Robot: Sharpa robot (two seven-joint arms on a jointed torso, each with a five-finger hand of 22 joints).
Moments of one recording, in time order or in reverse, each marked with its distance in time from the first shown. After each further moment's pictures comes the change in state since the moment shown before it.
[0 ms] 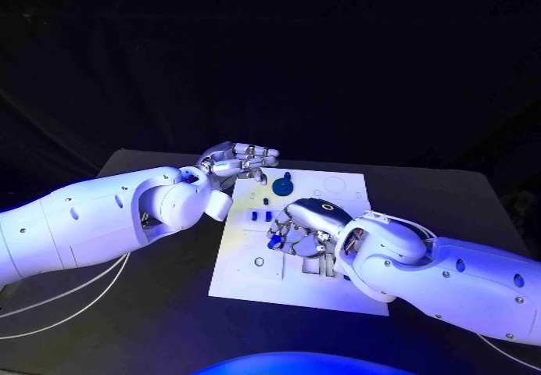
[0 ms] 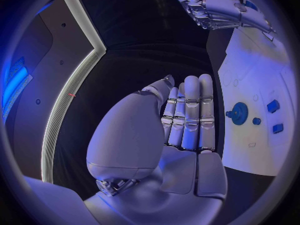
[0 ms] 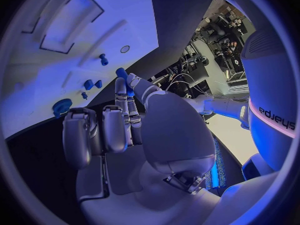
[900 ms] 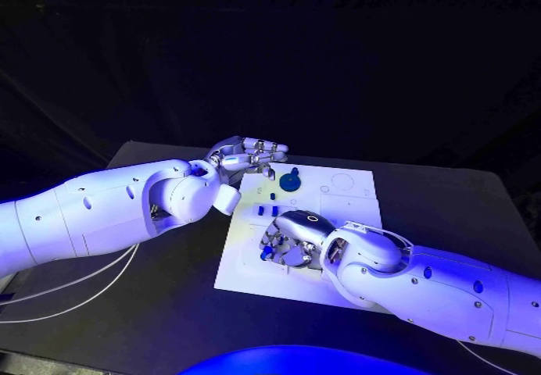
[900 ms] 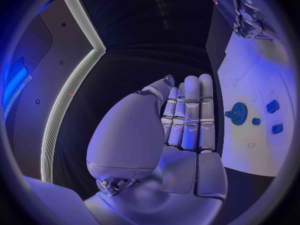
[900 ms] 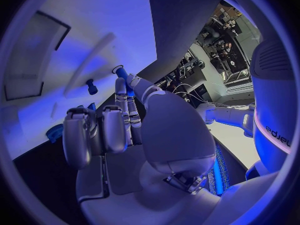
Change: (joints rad) left arm 0.000 0.005 -0.002 -0.002 0.000 0.000 -0.001; left_hand 0.000 0.000 0.000 0.000 0.000 0.000 0.000 0.004 0.000 0.000 0.000 0.004 0.000 0.000 0.000 0.004 -0.001 0.000 0.000 0.000 0.000 0.000; right arm -0.060 0.111 -0.016 -0.114 -0.026 0.026 0.011; right_hand 0.000 0.000 -0.001 -0.001 0.011 0.000 0.000 0.001 0.000 0.002 0.002 -0.003 0.000 0.000 0.000 0.000 -0.003 0.000 0.000 0.000 0.000 0.000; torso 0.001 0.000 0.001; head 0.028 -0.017
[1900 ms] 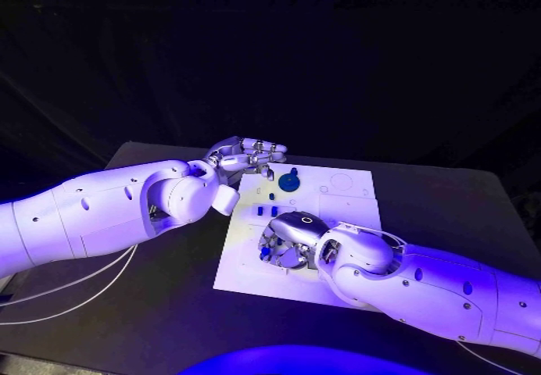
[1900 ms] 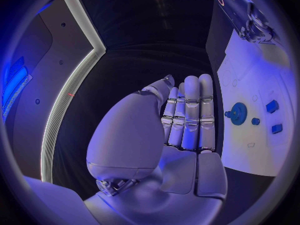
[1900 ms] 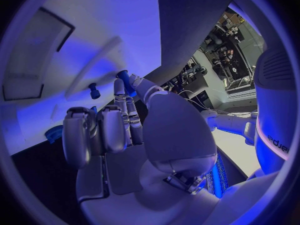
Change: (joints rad) left arm 0.000 -0.002 0.000 0.003 0.000 0.001 -0.003; left_hand 0.000 0.000 0.000 0.000 0.000 0.000 0.000 0.000 0.000 0.000 0.000 0.000 0.000 0.000 0.000 0.000 0.000 0.000 0.000 0.000 0.000 0.000; right arm -0.007 0.029 0.000 -0.024 -0.067 0.029 -0.035; right_hand -0.037 -0.037 -0.013 0.021 0.013 -0.048 0.021 -0.022 0.040 -0.038 0.026 -0.019 -0.004 0.000 0.011 0.000 -0.010 0.000 0.000 0.000 -0.018 0.001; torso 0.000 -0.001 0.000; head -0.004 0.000
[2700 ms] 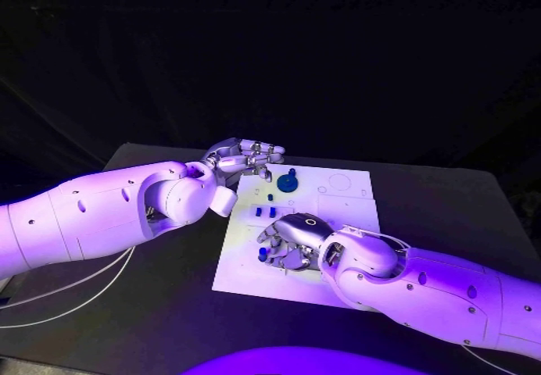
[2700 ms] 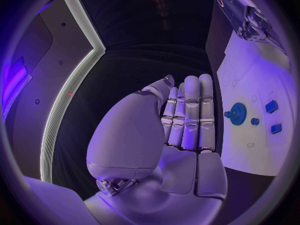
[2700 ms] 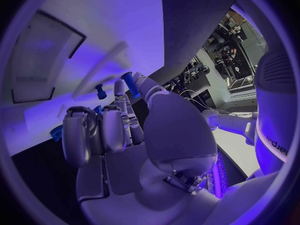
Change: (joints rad) left arm 0.000 -0.004 0.000 0.003 0.000 0.002 -0.005; left_hand 0.000 0.000 0.000 0.000 0.000 0.000 0.000 0.000 -0.001 -0.004 -0.004 0.000 0.001 0.000 0.000 0.000 -0.002 0.000 0.000 0.000 0.000 -0.001; right arm -0.008 -0.033 -0.002 0.021 -0.003 -0.038 -0.010; right_hand -0.034 -0.034 -0.085 0.017 -0.008 -0.200 -0.008 -0.044 -0.050 -0.034 -0.009 0.028 0.030 0.000 0.007 0.000 -0.003 0.000 0.002 0.009 -0.008 0.000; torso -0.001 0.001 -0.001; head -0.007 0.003
